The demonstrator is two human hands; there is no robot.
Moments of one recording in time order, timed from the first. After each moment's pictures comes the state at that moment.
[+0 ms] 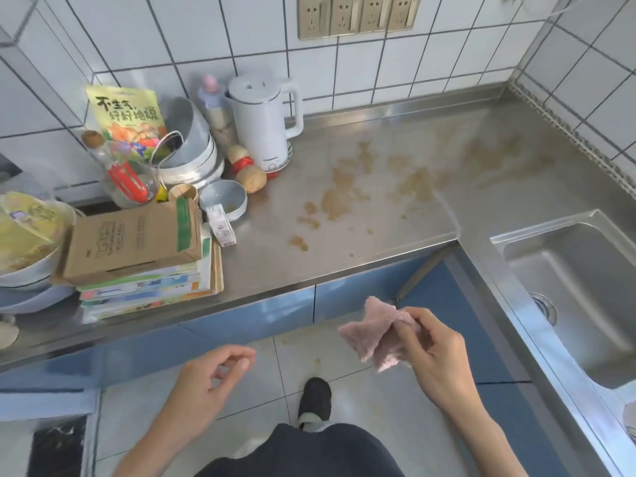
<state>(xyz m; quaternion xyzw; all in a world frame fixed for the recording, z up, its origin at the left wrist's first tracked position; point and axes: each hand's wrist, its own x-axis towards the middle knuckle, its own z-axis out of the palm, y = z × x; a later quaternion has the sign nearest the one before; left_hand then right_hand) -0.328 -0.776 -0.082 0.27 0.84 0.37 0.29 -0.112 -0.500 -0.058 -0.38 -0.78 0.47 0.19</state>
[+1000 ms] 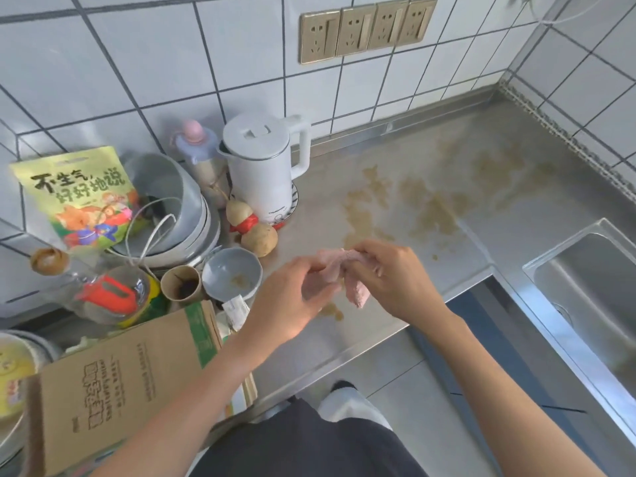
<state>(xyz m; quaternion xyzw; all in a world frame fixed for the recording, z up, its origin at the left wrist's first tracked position) -0.584 -0.550 -0.071 0.48 0.77 0.36 0.23 -0.430 -0.412 -0.021 -0.32 -0.88 0.33 0.13</state>
